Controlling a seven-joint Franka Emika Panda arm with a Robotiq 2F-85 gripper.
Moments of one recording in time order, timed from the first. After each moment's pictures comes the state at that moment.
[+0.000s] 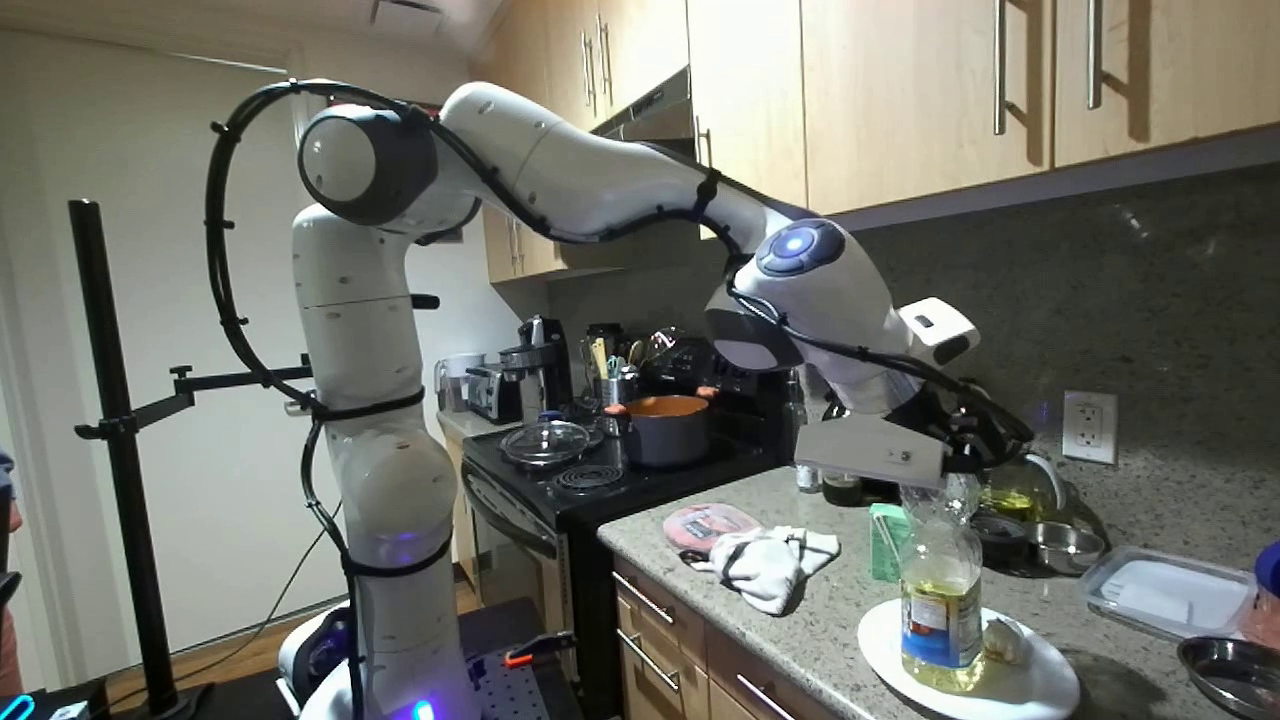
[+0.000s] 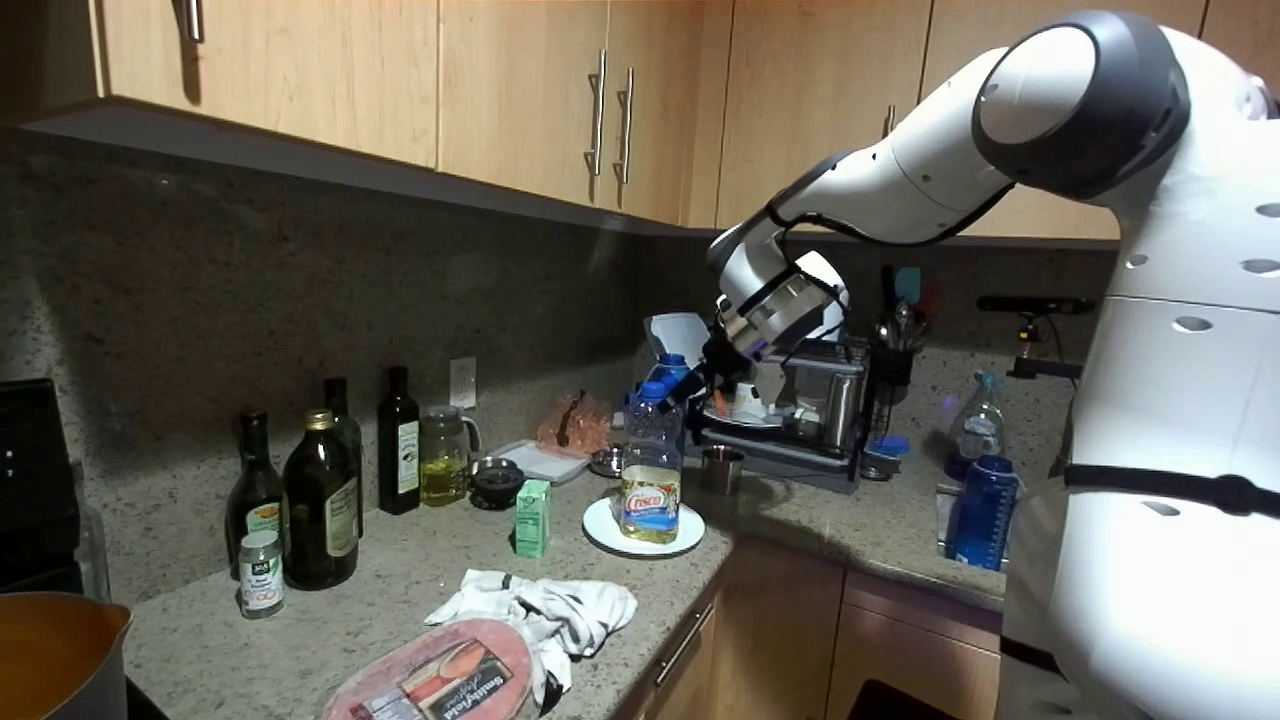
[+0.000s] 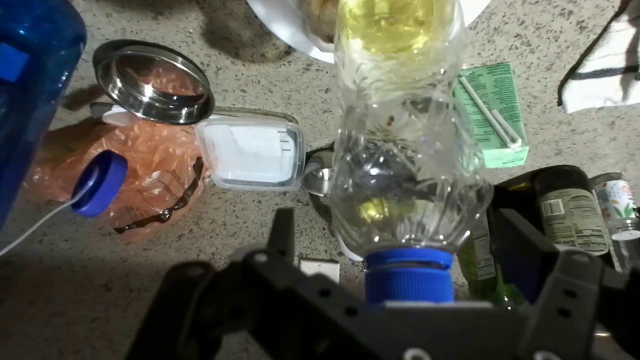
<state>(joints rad) 0.17 -0.07 -0.74 -2.26 0.97 2.61 -1.63</state>
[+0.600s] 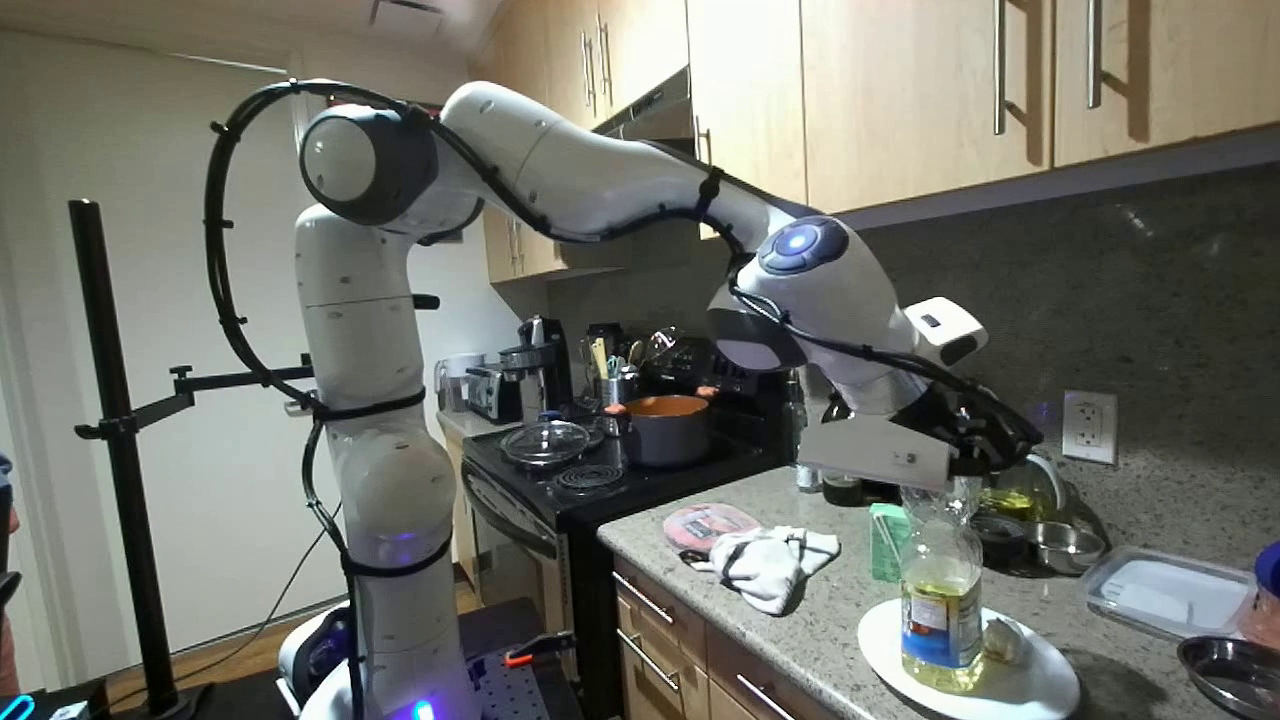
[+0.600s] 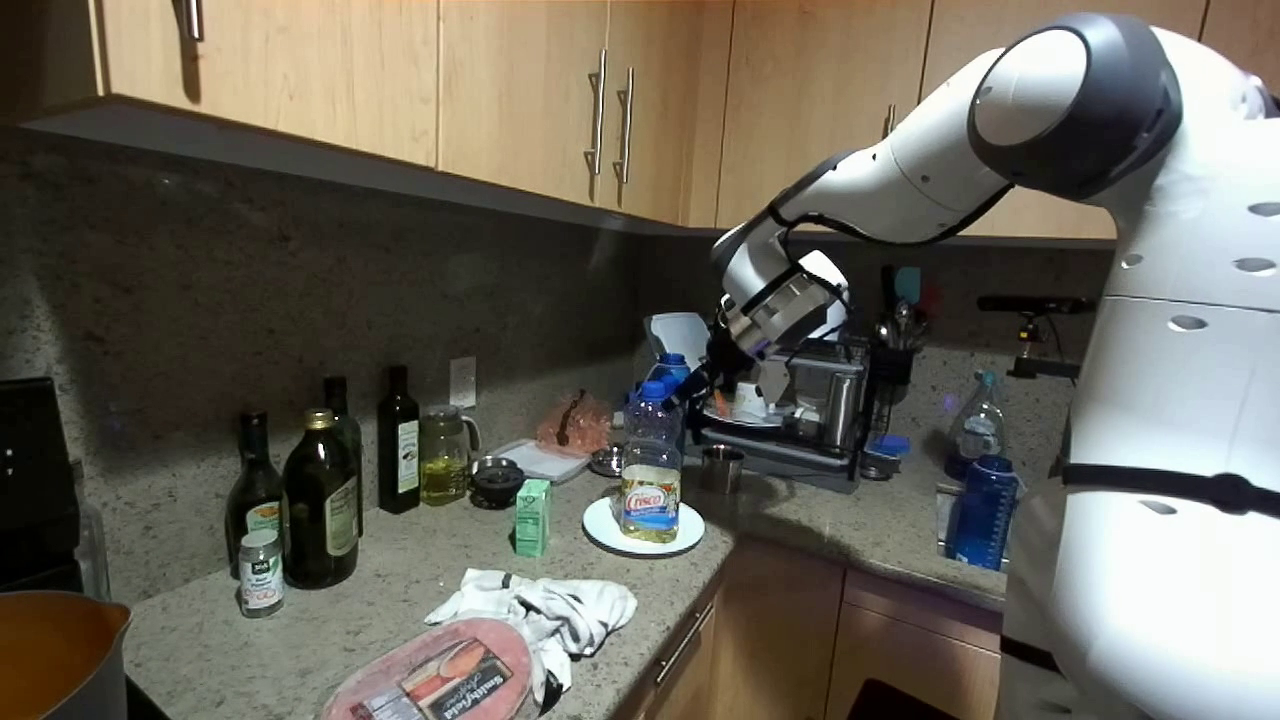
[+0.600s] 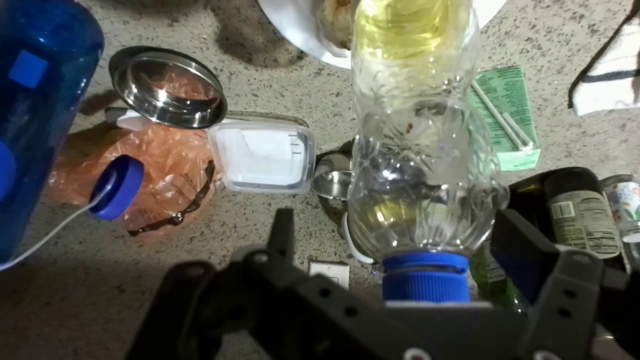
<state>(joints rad) 0.17 -0.06 -0.75 -2.25 0.97 2.61 -1.63</state>
